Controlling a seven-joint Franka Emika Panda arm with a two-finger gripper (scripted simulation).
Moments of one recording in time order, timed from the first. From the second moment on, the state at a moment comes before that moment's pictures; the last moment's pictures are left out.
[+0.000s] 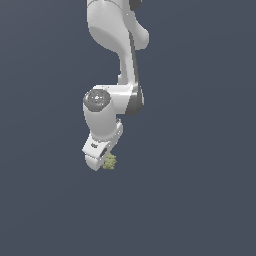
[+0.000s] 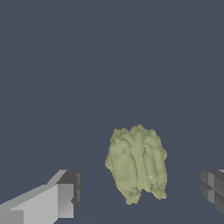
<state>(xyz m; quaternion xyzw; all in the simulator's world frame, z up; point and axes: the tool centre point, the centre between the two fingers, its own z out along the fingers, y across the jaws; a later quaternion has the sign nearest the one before) 0.042 -0.080 0.110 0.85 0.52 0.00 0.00</state>
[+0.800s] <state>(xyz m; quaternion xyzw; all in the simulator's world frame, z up) 0.045 -0.096 0.094 0.79 0.61 0.00 0.00</state>
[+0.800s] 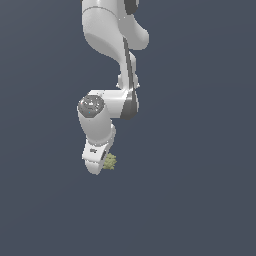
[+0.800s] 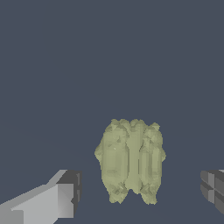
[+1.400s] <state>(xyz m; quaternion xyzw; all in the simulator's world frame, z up) 0.045 -0.096 0.065 0.79 0.61 0.00 0.00</state>
